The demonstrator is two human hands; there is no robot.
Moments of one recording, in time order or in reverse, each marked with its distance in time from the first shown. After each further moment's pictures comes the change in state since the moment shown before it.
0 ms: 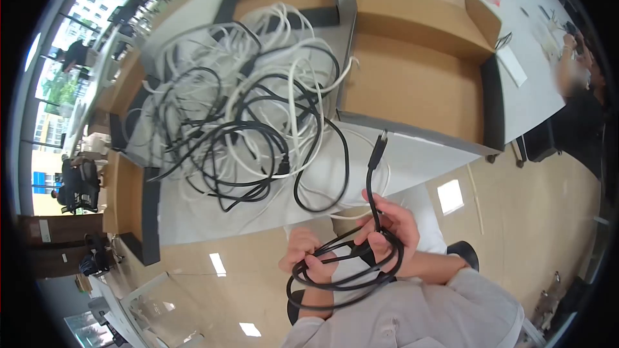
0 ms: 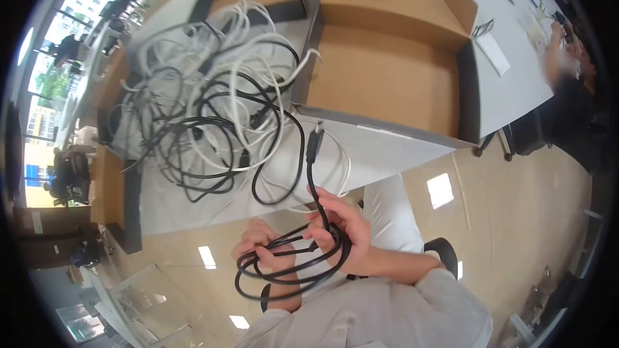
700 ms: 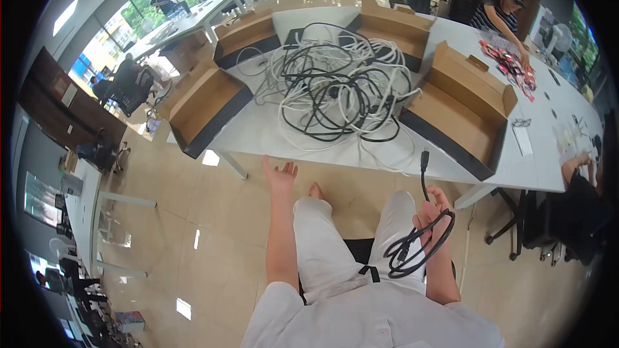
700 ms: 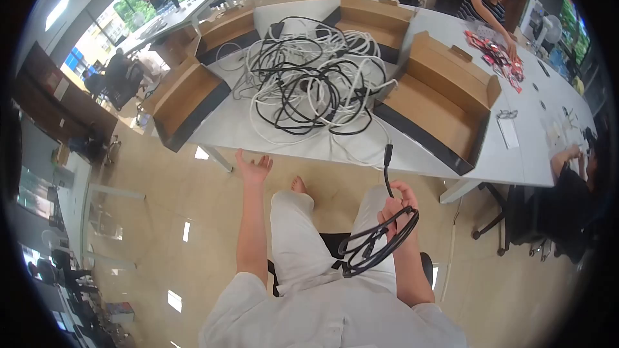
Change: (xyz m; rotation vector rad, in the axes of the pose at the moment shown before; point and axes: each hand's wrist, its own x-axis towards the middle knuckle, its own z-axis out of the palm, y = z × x) left_hand 0.053 -0.063 -0.201 -0.575 0.951 -1.110; right_hand -0.055 -0.096 -0.022 0.313 0.101 0.507
